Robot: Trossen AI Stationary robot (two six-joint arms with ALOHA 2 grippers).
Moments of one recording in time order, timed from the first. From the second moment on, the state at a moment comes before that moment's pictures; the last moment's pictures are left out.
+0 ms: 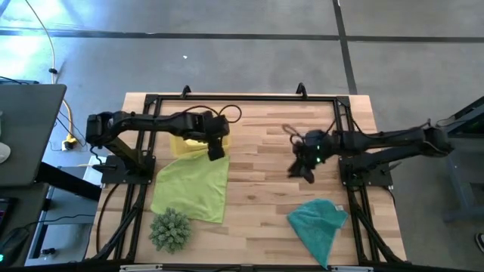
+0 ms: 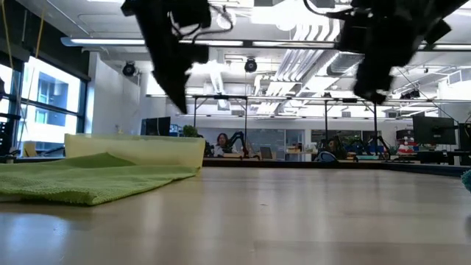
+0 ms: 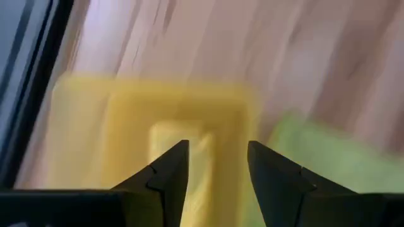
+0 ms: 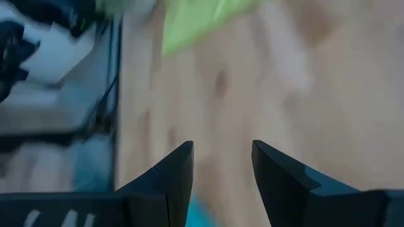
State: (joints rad) left arm 0.29 1.56 1.15 -0.75 -0.25 -0.07; right arm -0.04 1.00 0.58 -0.30 -0.42 0.51
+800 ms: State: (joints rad) left arm -0.19 1.56 1.15 -0.06 -0.17 -0.17; right arm 0.65 1.43 0.58 -0.45 -0.33 1.46
